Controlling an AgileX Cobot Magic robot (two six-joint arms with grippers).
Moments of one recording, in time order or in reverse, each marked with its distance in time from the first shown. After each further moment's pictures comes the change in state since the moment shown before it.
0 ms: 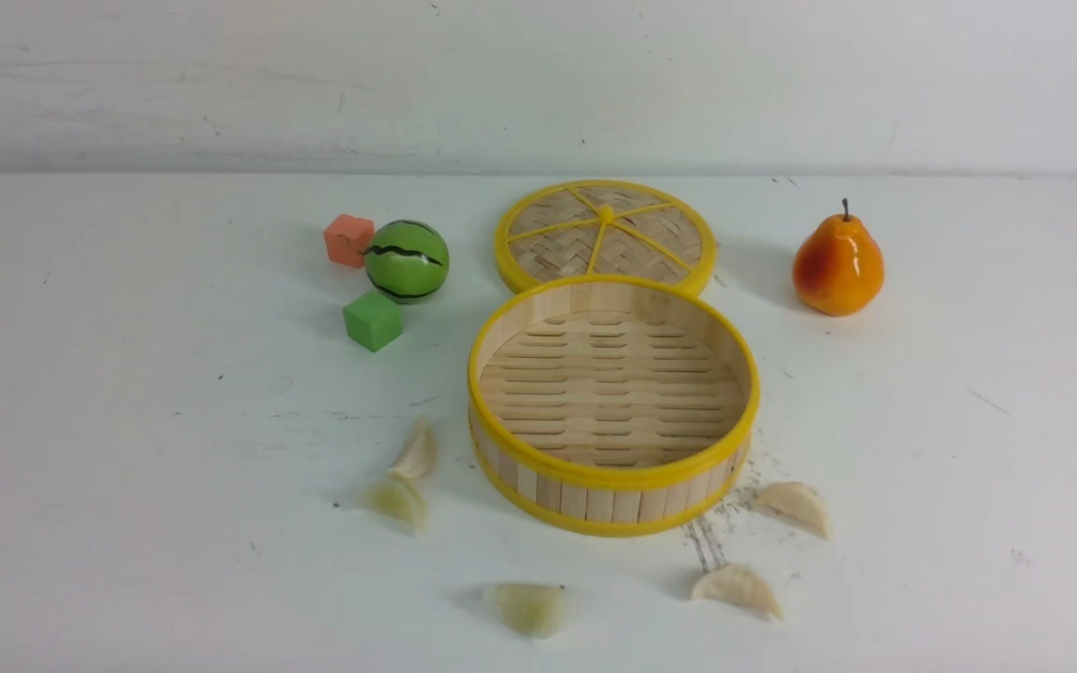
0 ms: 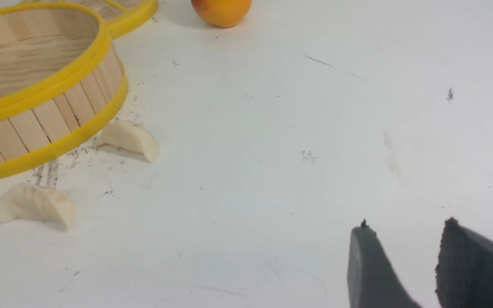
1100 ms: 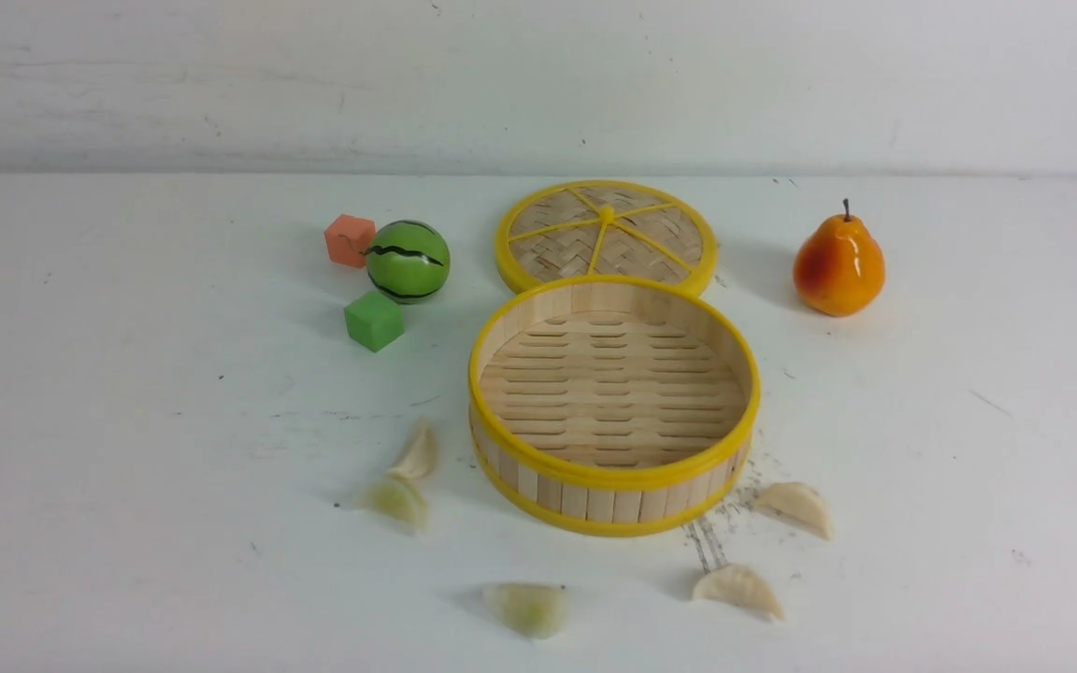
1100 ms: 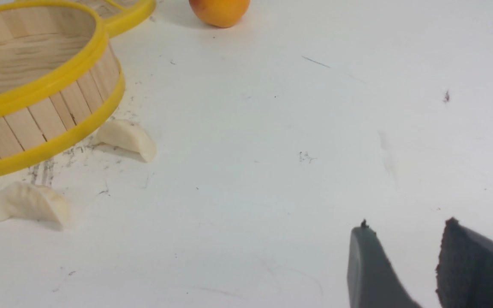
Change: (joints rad) right arm -0.001 -0.001 0.000 -0.012 0.000 0.000; left arm -0.100 0.000 0.000 0.003 0.022 0.000
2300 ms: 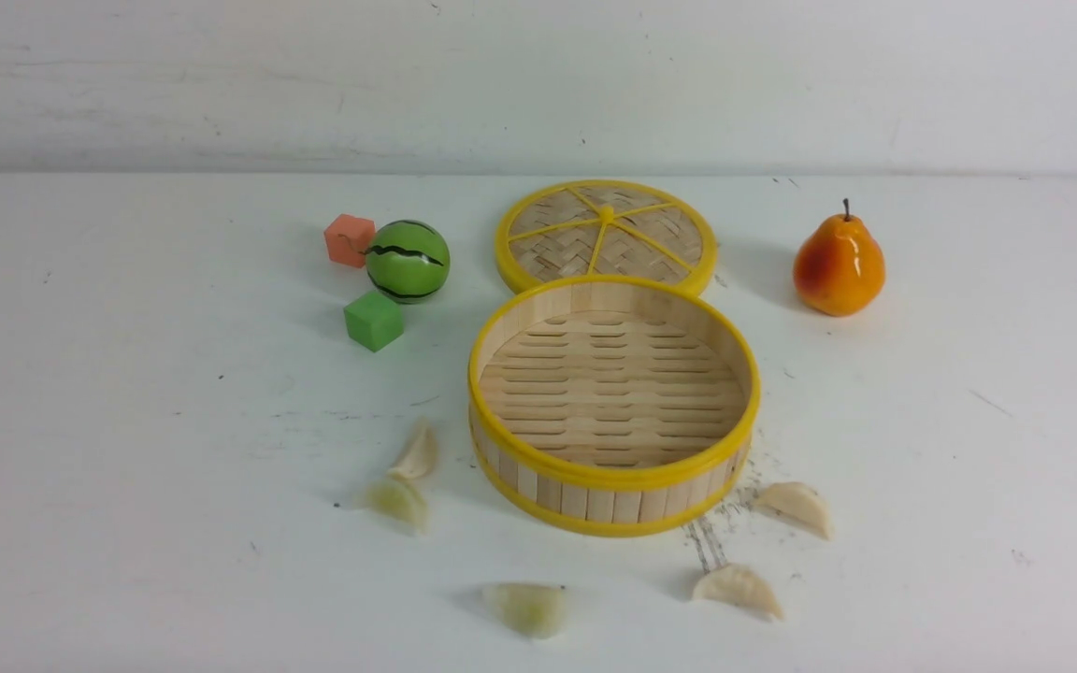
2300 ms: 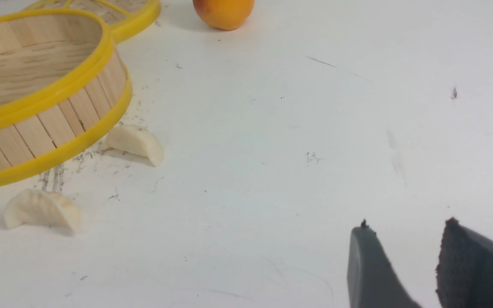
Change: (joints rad) right arm -0.001 0.000 0.000 0.034 -0.004 0.000; left arm 0.000 0.000 0.000 0.001 0.001 0.000
